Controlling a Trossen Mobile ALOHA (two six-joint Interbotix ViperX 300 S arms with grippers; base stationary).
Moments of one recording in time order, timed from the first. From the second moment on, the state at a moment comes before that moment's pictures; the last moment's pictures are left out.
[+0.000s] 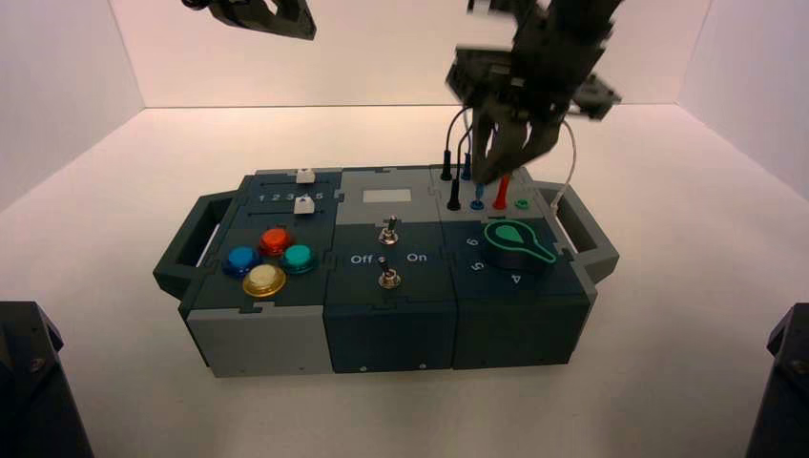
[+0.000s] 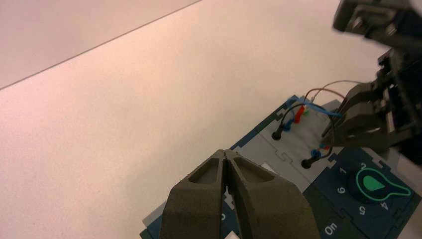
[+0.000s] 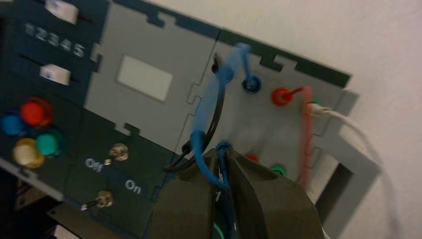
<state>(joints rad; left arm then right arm) -0.65 -0.53 1.04 -0.03 0.15 0.02 0.64 -0.14 0.86 0.28 0.51 0.04</state>
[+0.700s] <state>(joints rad) -0.65 -0.53 1.03 -0.03 0.15 0.02 0.63 -0.21 0.85 0.28 0.68 0.03</state>
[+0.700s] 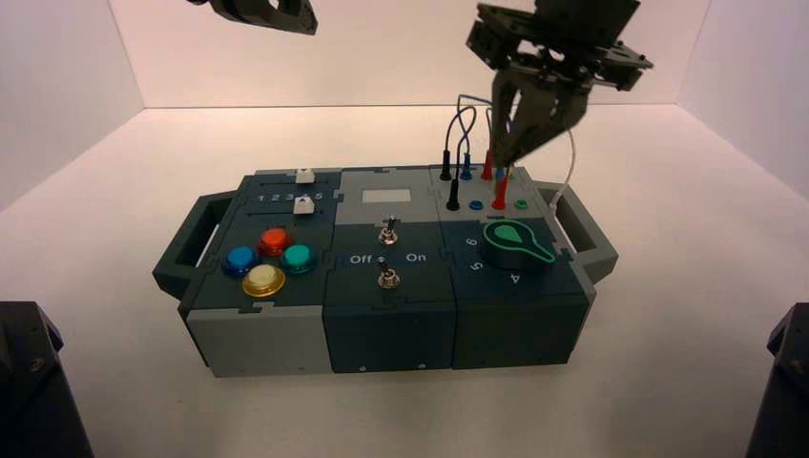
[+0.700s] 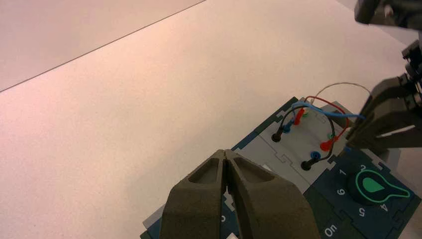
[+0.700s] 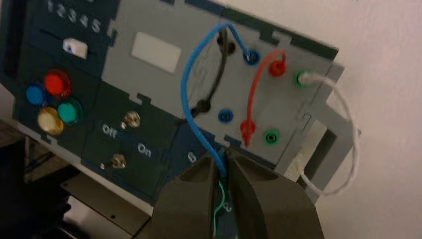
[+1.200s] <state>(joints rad) -0.65 -0.53 1.03 -0.03 0.15 0.04 0.63 -0.29 0.88 0.28 0.72 0.03</state>
